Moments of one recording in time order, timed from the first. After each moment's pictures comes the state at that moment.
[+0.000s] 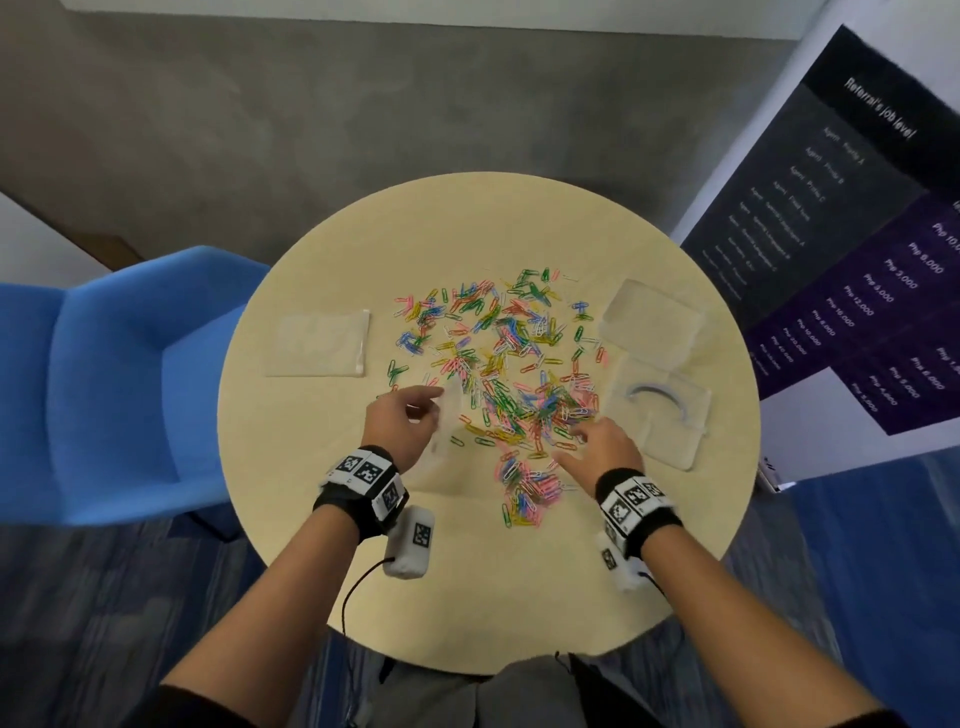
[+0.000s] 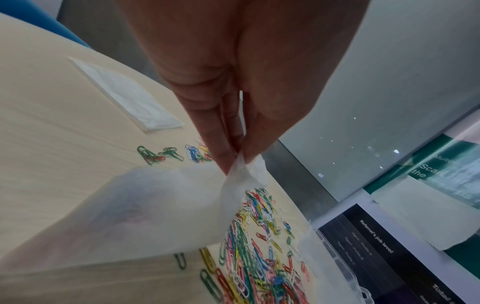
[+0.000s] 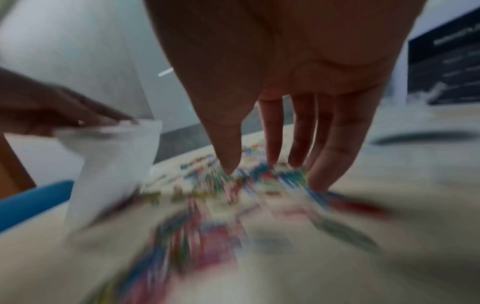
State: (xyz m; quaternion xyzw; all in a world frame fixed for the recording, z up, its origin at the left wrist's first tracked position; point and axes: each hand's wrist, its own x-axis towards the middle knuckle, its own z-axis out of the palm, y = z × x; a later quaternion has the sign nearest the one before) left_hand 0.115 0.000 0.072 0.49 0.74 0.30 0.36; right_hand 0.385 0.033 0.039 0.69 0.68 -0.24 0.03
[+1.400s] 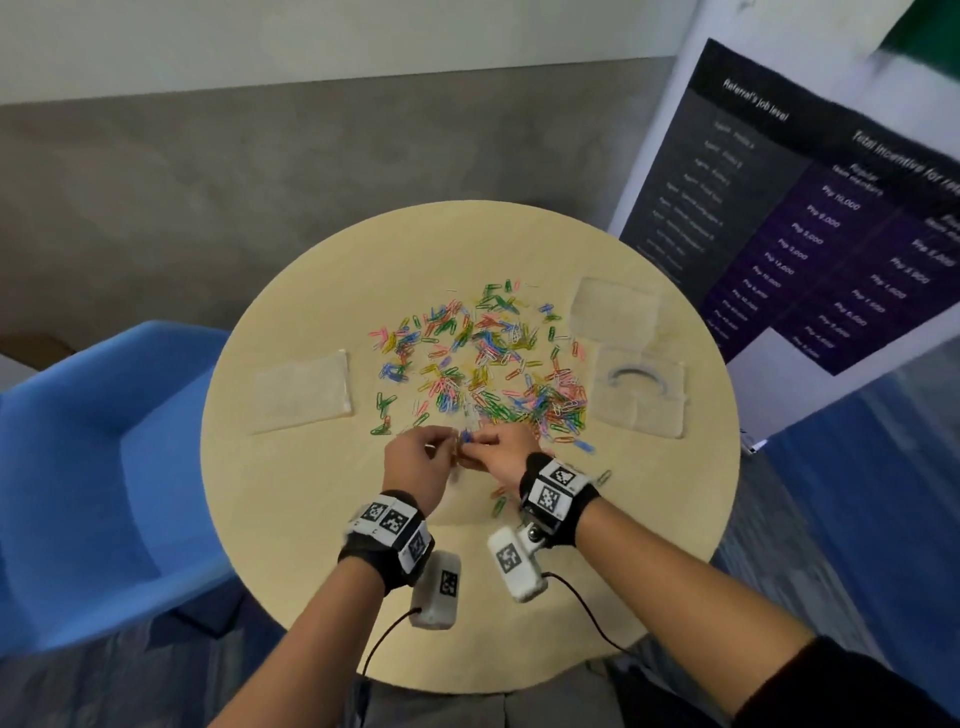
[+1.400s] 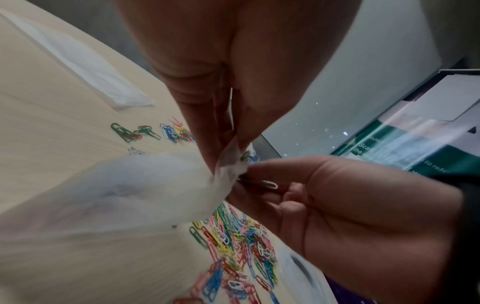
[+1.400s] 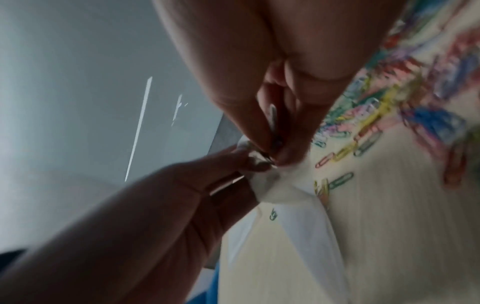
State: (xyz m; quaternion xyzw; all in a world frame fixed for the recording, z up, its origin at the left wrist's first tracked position) left_hand 0.116 -0.014 0.056 0.56 0.69 0.30 0.35; right_hand 0.249 0.005 0.057 0.64 0.40 -0.59 -0.29
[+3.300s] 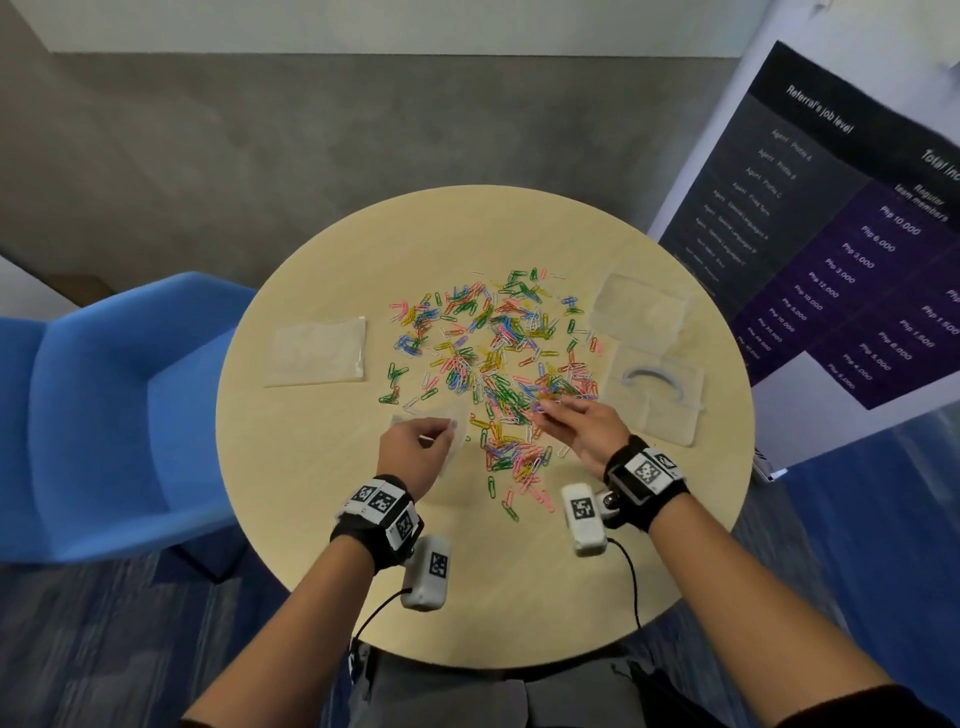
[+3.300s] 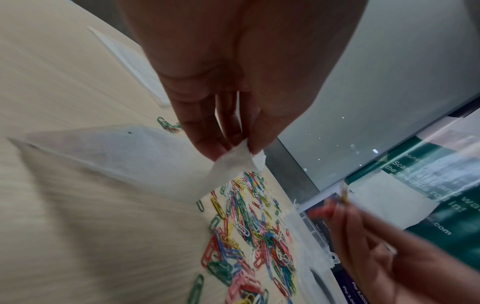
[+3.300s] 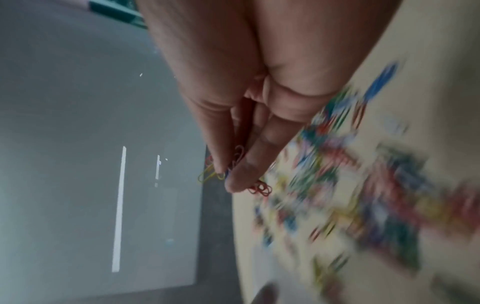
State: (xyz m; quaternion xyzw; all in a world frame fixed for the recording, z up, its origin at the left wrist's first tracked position) left_hand 0.118 -0.038 0.042 0.49 0.72 0.31 0.38; right_hand 0.352 0.019 0.052 0.52 0.23 -0.71 -0.42
